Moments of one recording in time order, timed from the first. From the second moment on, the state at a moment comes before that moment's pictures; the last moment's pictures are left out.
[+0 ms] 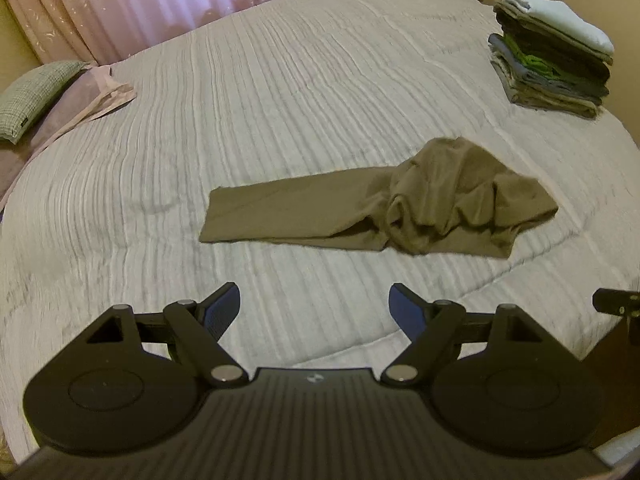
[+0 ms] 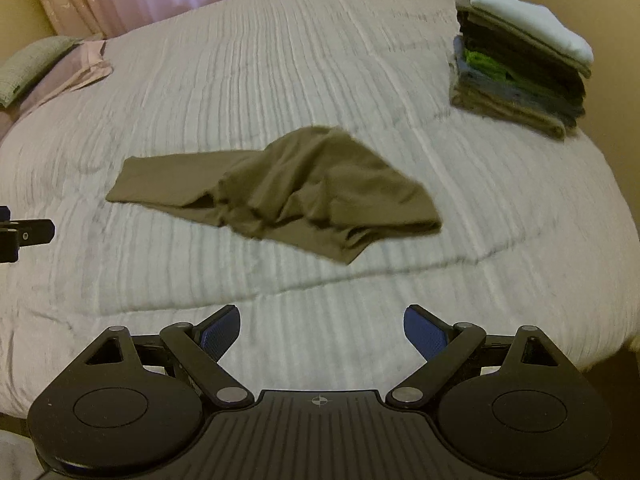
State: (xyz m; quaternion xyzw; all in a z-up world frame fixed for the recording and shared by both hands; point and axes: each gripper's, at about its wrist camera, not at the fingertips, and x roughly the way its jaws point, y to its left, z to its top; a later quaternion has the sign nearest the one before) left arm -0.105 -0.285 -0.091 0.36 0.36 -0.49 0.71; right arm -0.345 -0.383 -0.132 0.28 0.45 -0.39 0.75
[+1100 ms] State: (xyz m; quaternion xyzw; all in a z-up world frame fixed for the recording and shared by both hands) left arm -0.126 -0.341 -0.162 0.34 0.42 -0.39 0.74; right arm -0.324 -0.474 -0.197 0.19 0.50 -0.27 0.80
